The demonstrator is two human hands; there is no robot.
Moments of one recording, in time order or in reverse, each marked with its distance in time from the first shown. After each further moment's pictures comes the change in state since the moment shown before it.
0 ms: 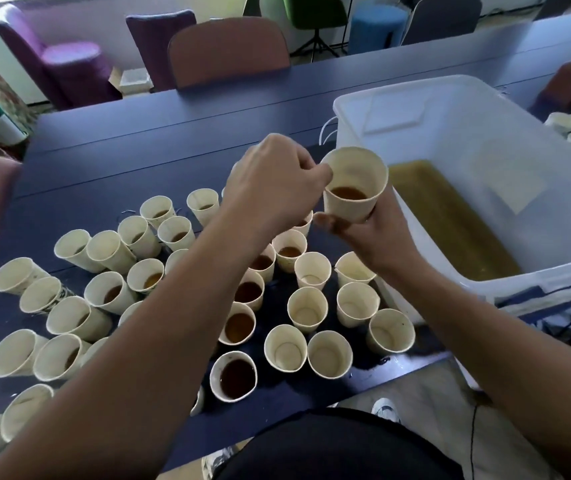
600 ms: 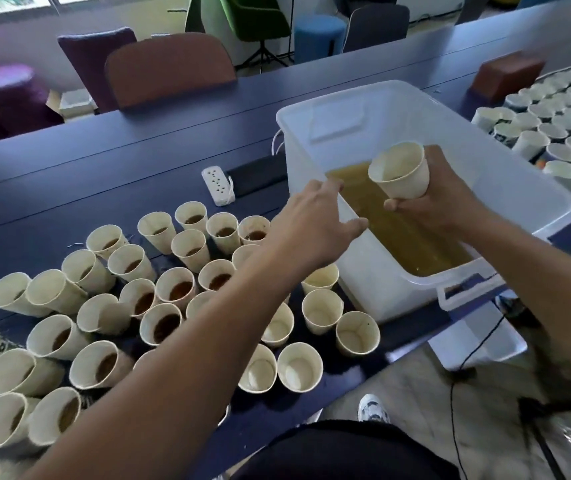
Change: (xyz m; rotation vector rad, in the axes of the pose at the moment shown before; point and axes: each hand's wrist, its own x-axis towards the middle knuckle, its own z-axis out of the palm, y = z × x) left_hand 0.007 0.035 0.090 0.072 -0.354 0.173; right_hand 0.024 0.030 -0.159 -0.652 0.045 0.178
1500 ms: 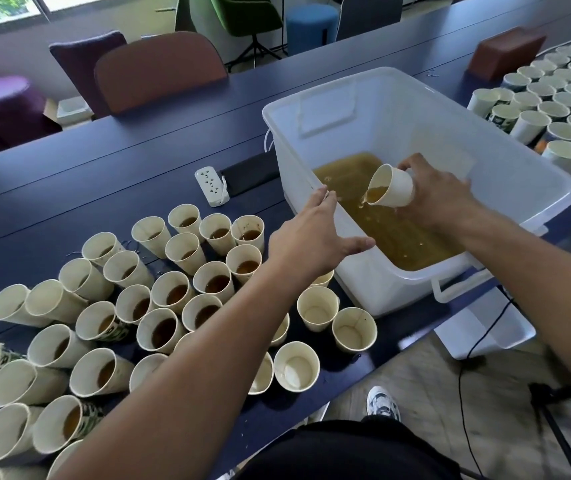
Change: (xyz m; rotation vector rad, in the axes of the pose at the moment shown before) left_hand 0.014 -0.004 0.037 0.094 -0.141 -0.085; right_hand 0.003 0.025 0.005 -0.427 -0.051 0.099
